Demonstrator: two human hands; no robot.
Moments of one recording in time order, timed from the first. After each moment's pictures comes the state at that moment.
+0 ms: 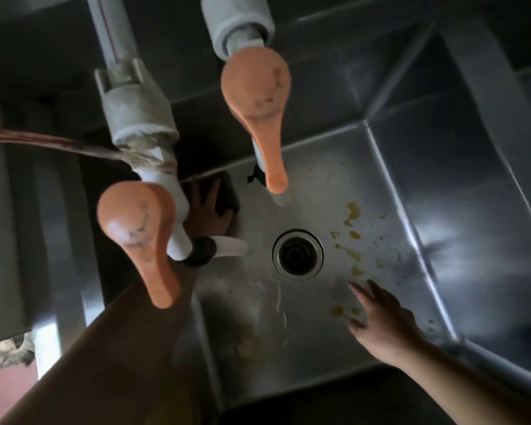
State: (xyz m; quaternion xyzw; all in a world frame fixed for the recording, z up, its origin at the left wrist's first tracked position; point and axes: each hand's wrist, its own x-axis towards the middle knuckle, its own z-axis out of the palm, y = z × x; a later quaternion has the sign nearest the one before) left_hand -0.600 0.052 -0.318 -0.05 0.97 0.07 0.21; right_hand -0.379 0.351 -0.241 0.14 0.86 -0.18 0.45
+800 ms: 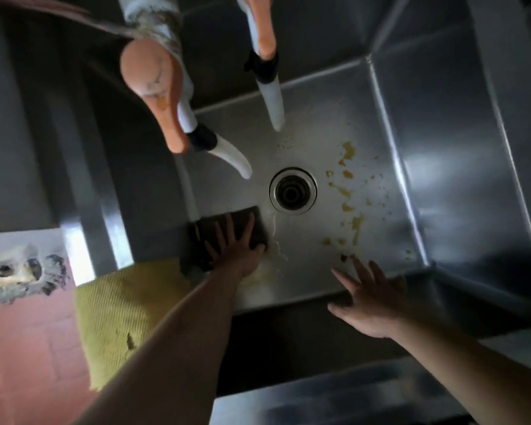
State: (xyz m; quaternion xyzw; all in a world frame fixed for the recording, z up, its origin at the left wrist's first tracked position) left_hand -0.393 0.082 -0.308 -0.08 0.88 0.08 0.46; right_hand -0.310 0.338 -0.195 0.04 0.83 -0.08 0.56
